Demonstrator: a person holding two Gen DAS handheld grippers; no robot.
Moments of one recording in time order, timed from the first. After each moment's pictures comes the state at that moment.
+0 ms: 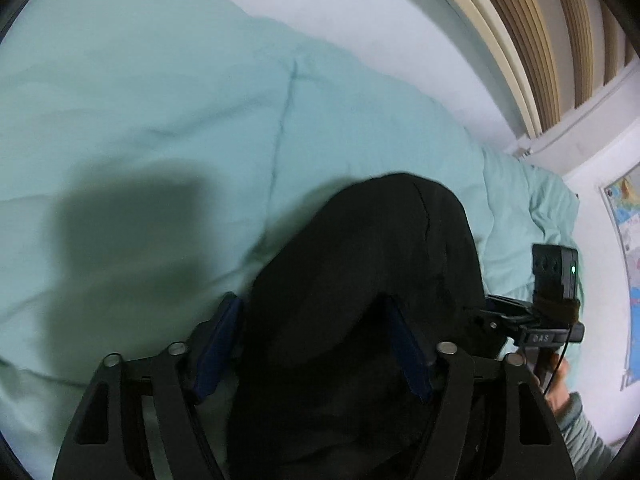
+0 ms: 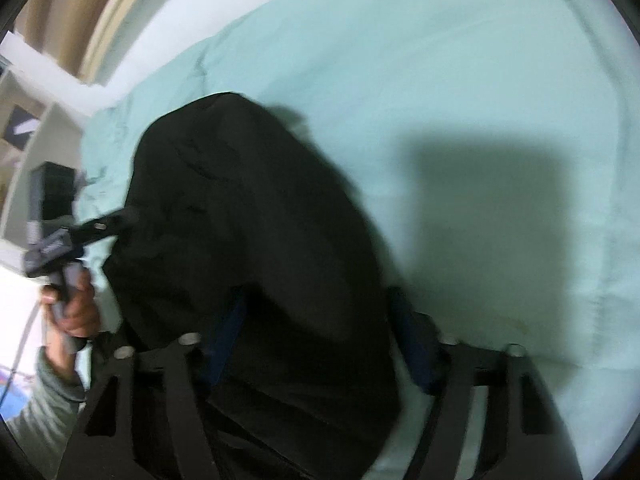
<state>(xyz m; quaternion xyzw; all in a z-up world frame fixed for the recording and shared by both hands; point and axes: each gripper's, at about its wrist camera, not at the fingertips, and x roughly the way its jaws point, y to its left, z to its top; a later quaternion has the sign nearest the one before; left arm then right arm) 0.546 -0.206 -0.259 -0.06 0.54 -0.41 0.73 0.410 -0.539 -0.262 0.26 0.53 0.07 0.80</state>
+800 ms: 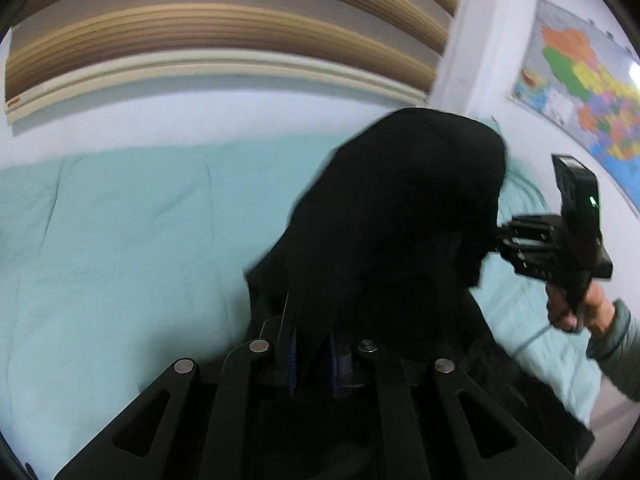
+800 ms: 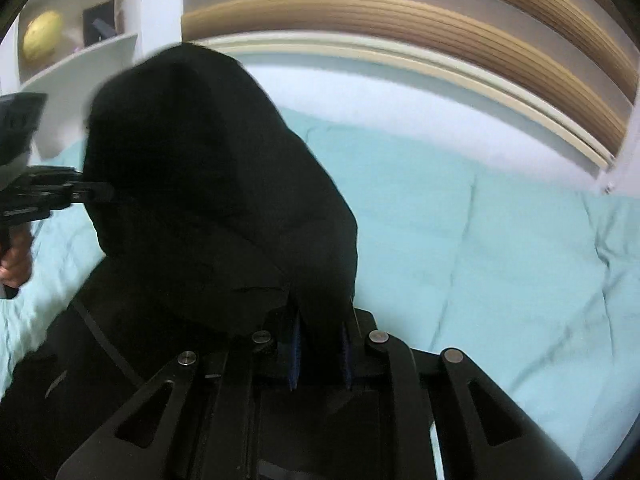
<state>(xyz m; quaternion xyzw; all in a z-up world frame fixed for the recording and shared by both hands) 0.269 -0.075 -0.107 0.08 0.36 -0.47 0.80 0.171 -0.376 -0.084 -0.01 0.41 -0.04 0.91</state>
